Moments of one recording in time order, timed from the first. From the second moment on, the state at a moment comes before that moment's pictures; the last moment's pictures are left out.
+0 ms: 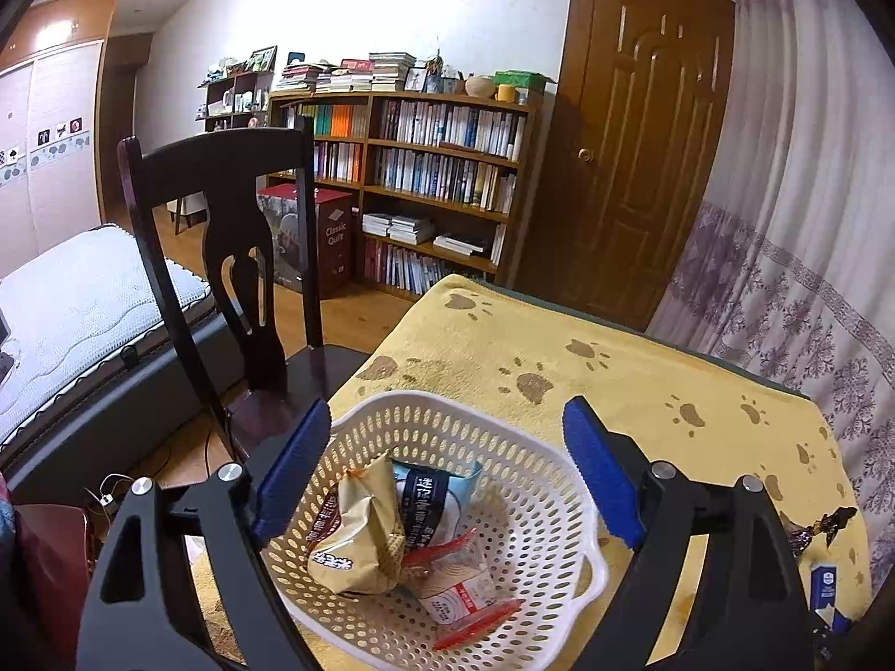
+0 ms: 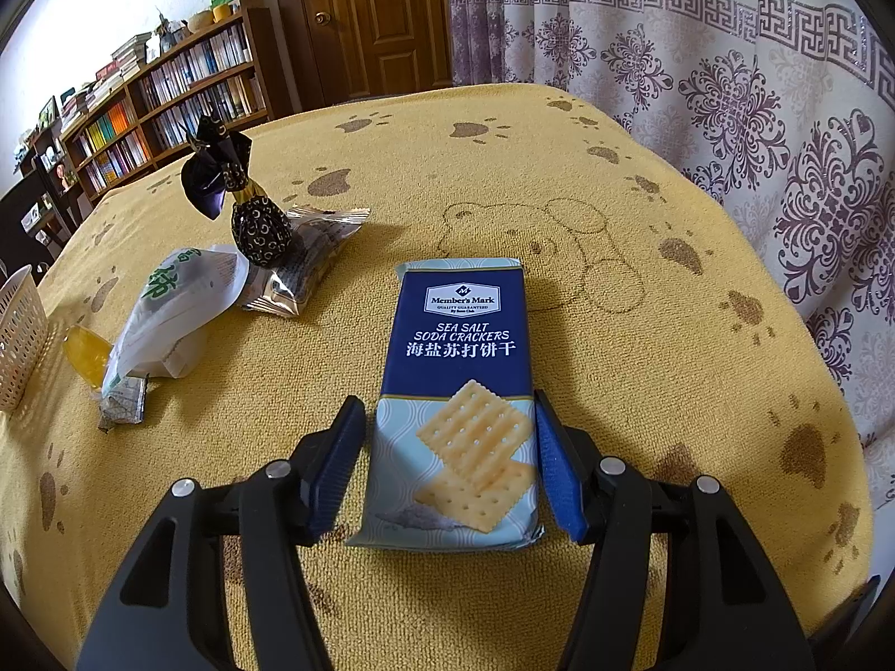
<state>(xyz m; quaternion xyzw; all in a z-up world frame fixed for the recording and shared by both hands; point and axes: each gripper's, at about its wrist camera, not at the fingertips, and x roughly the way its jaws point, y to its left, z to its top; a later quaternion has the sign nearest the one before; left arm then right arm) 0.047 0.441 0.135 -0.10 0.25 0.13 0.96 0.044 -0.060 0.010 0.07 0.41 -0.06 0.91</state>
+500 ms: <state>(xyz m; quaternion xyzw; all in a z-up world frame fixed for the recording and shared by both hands) 0.035 0.427 0.145 -0.10 0.22 0.10 0.96 0.060 -0.051 0.011 0.05 0.42 -0.08 0.90</state>
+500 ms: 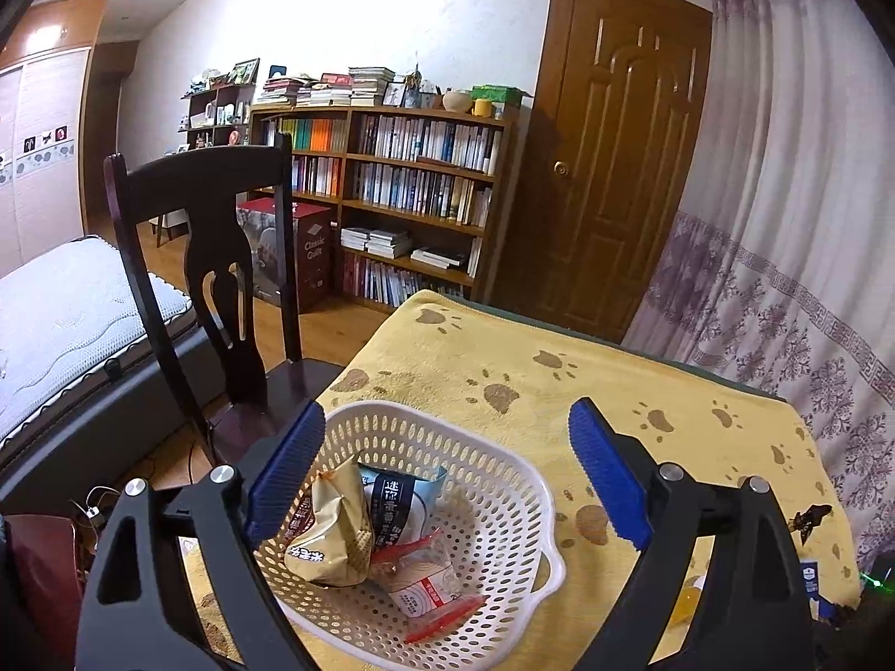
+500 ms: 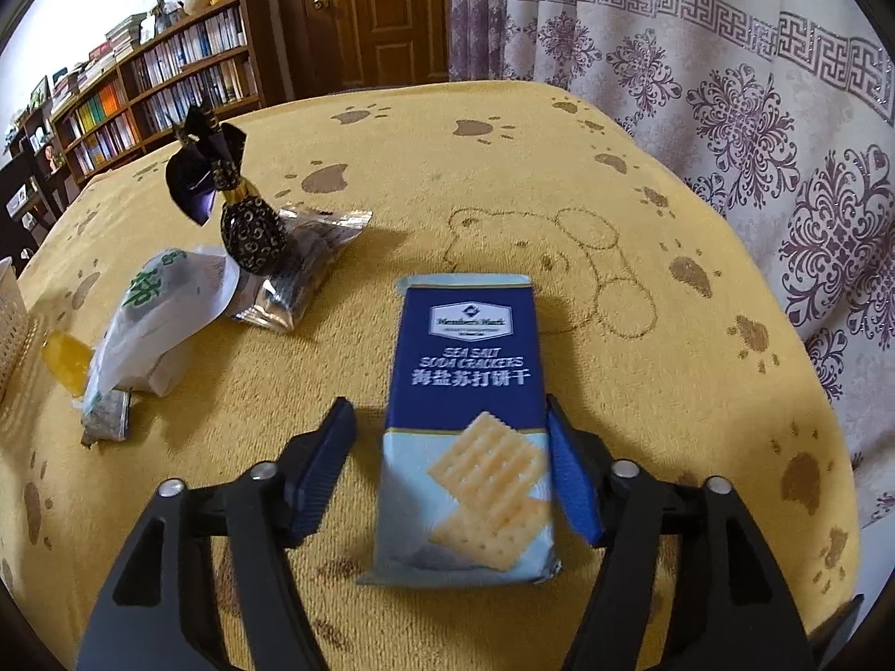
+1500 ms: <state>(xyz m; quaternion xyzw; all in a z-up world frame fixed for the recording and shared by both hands) 0.012 0.458 0.158 -0.13 0.19 0.12 0.97 0.051 0.125 0.110 0.06 0.38 0.22 0.90</state>
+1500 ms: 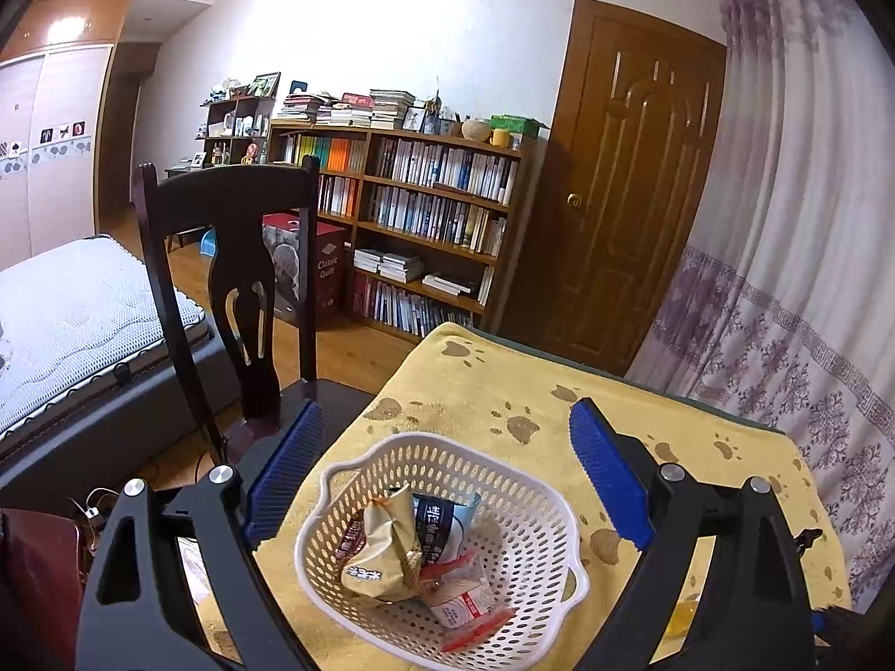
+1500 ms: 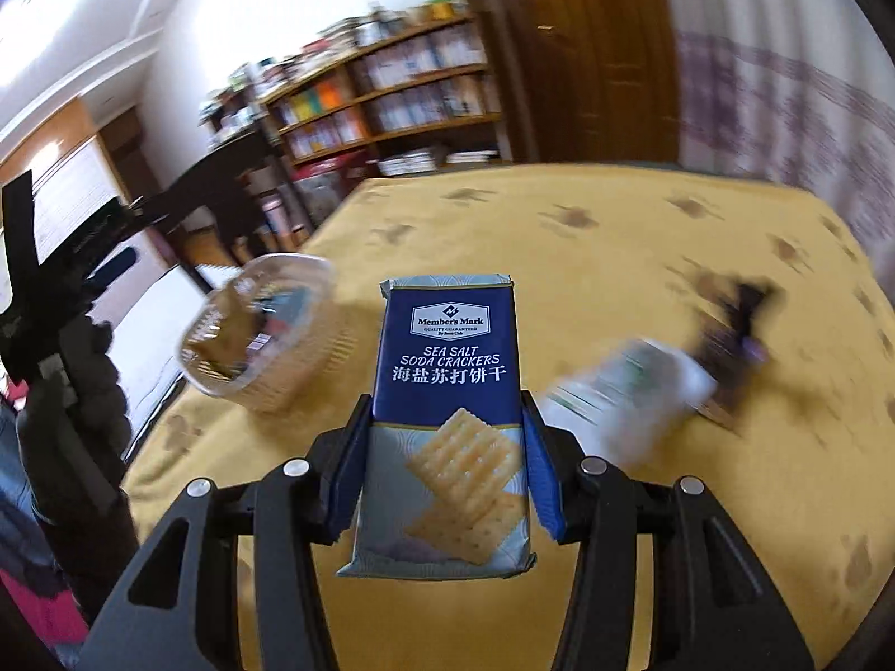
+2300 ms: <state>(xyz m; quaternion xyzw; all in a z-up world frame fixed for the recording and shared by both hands) 0.005 0.494 0.159 -0.16 0.18 0.14 0.96 0.144 0.300 0.103 0.12 0.44 0.34 0.82</state>
